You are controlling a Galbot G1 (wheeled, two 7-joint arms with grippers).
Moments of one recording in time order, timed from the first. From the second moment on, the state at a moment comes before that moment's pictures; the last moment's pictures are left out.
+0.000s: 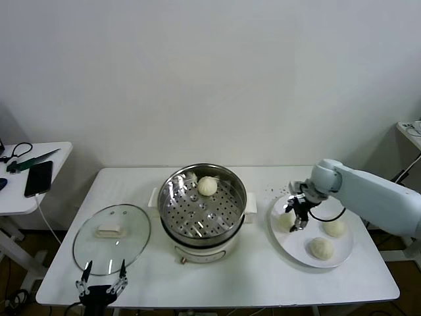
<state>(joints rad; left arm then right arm) 1.82 -1.54 -0.71 -1.98 0.01 -0.11 -0.02 0.25 0.76 -1.17 1.16 0.25 -0.26 -1.05</state>
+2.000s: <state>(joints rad) 1.81 -1.50 -0.70 -2.00 0.03 -0.12 -0.01 0.60 1.52 -1.57 1.04 0.77 -0.36 -0.93</state>
